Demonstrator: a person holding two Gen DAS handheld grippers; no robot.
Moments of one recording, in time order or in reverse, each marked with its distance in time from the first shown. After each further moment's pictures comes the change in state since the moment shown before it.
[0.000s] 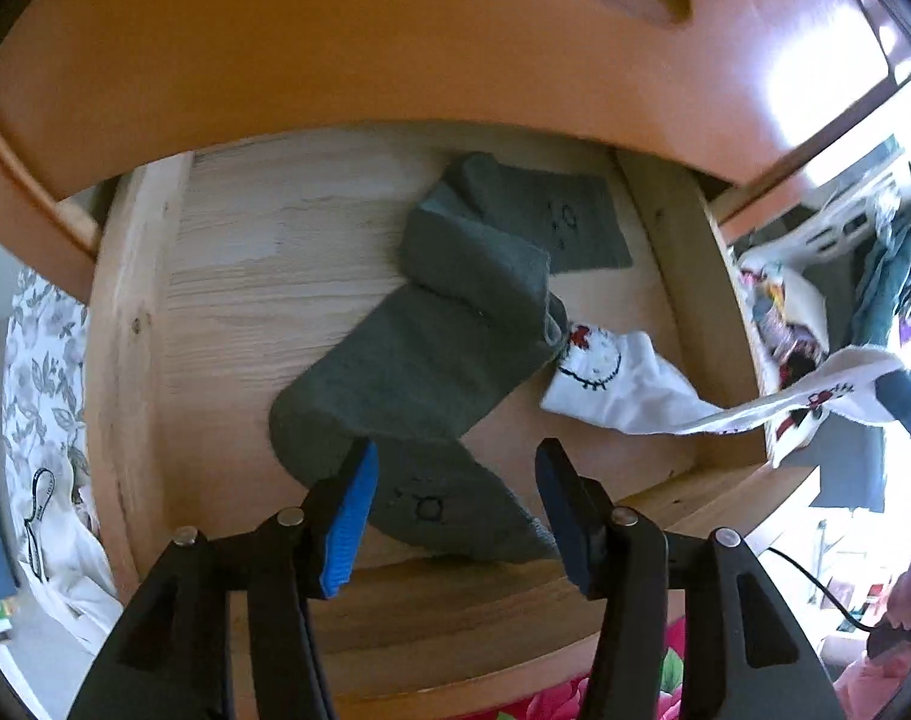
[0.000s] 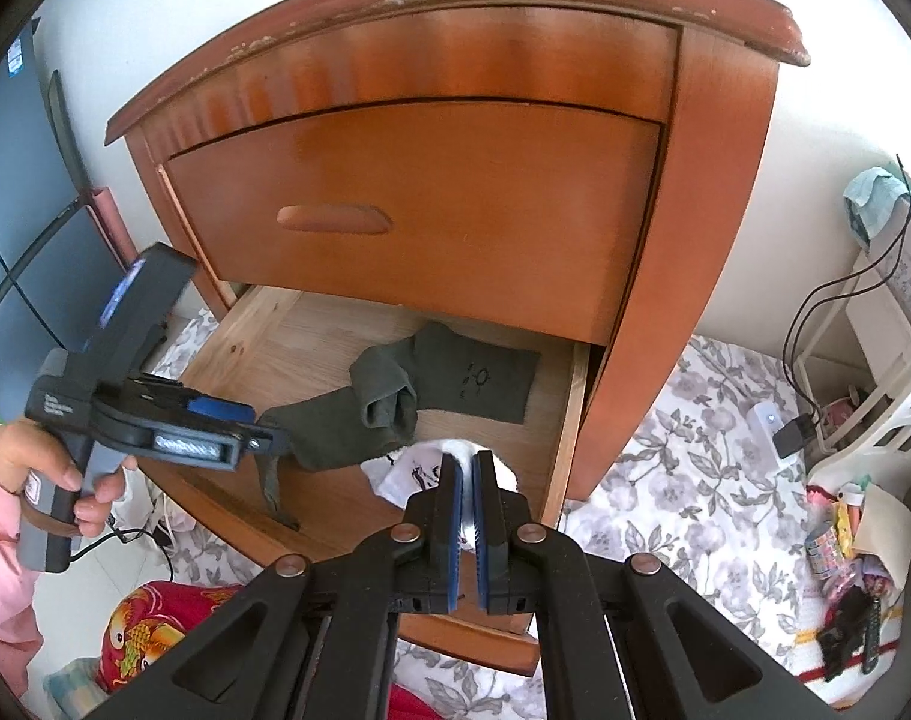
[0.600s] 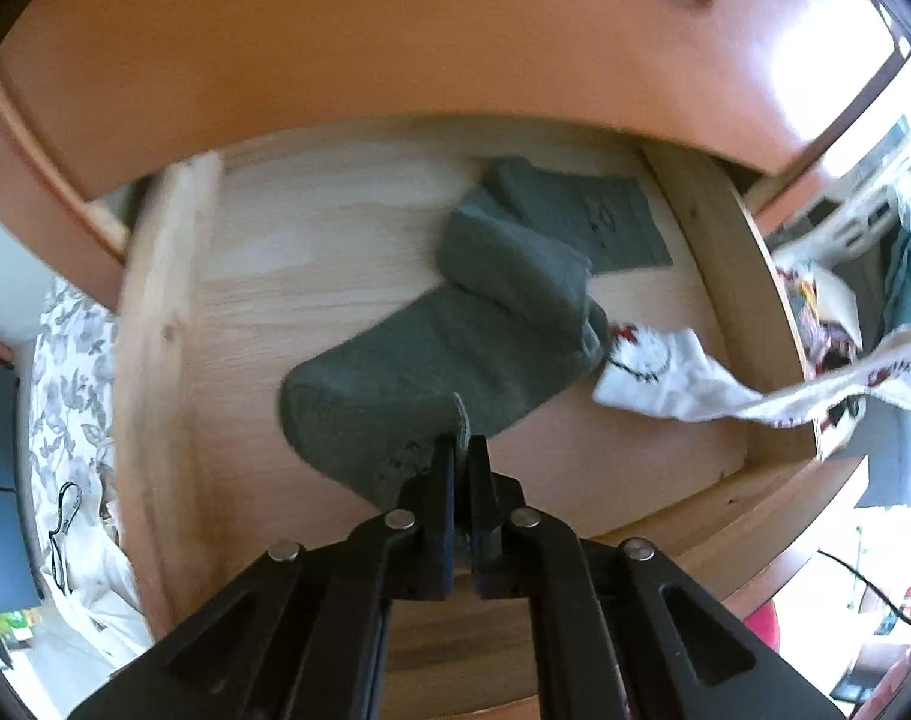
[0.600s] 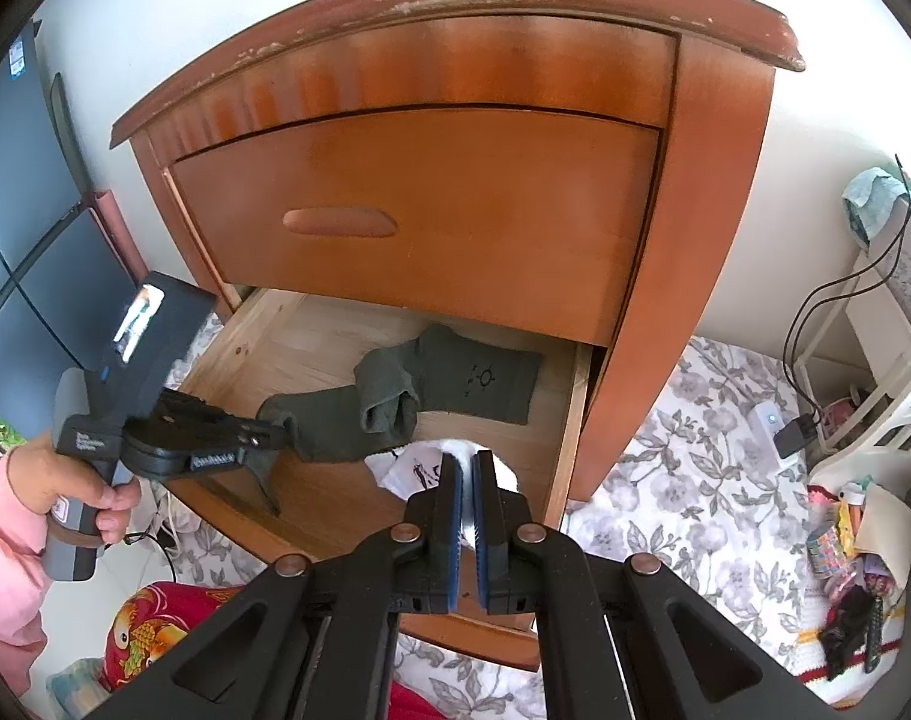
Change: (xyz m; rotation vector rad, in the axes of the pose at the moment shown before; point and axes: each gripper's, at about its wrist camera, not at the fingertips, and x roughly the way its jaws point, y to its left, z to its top) left arm -0.001 0.019 -0.011 0.005 -0.086 0.083; right arm -0.007 0.001 0.000 0.003 -0.001 -0.002
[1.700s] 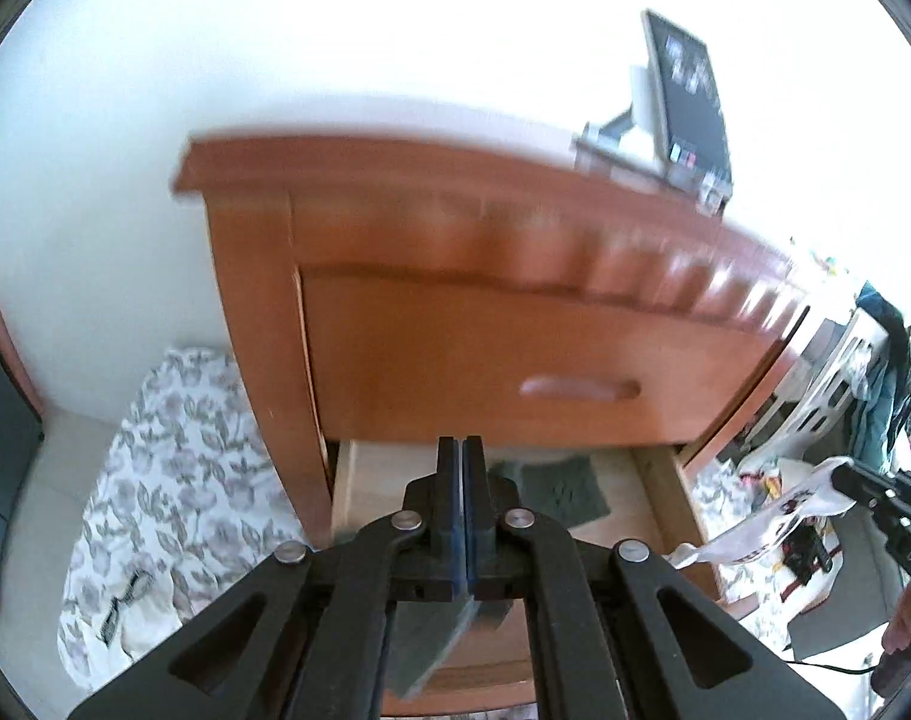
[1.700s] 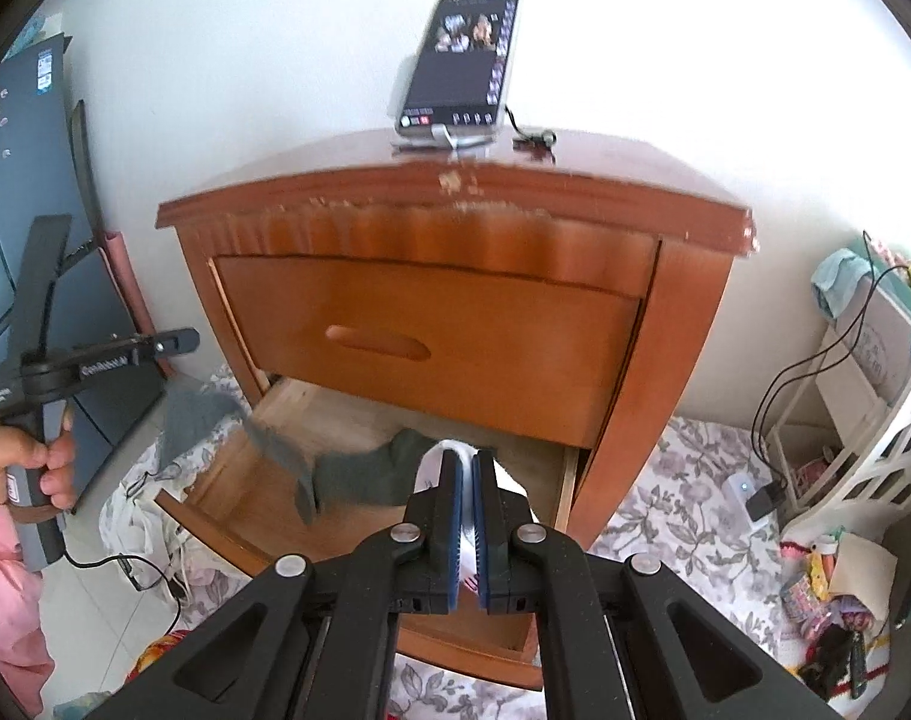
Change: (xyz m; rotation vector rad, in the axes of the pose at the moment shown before) left arm -0.179 0.042 -0.011 -0.096 -0.556 0.013; right arm -0.062 0.025 0.030 -0.033 -0.200 -0.033
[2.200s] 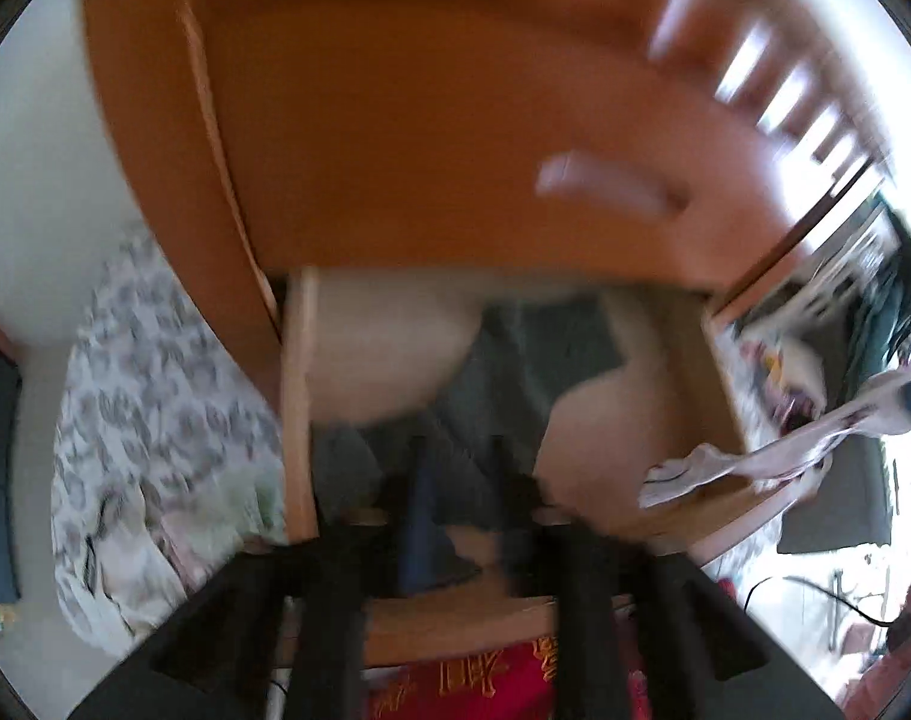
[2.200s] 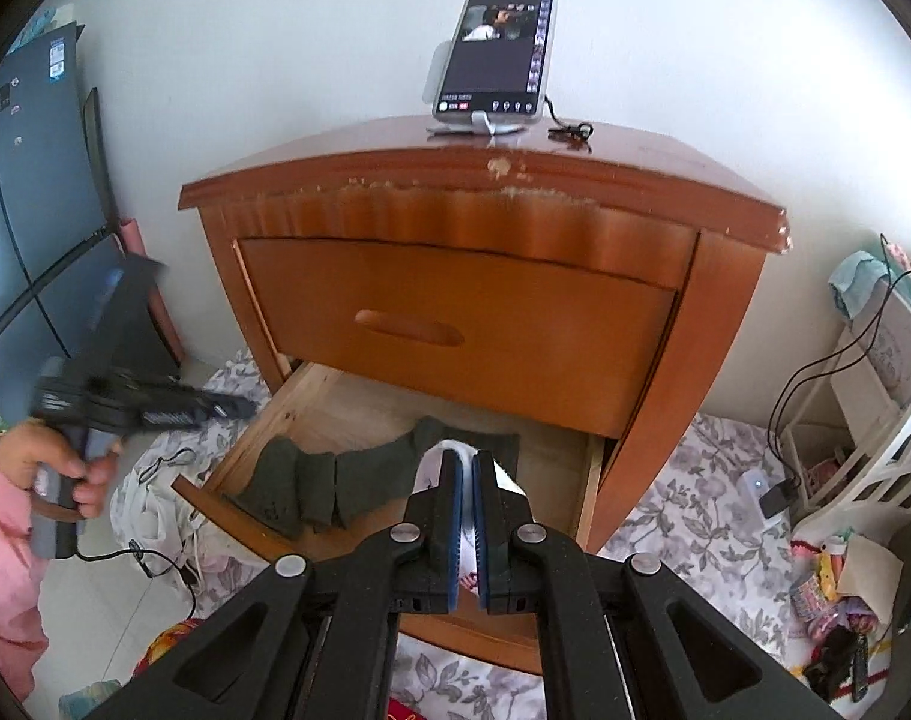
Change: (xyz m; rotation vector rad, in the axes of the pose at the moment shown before) left arm 0.097 0.004 -0.044 0.033 0.464 -0.040; right arm 0.007 0.012 -0.009 -0.012 0.047 0.034
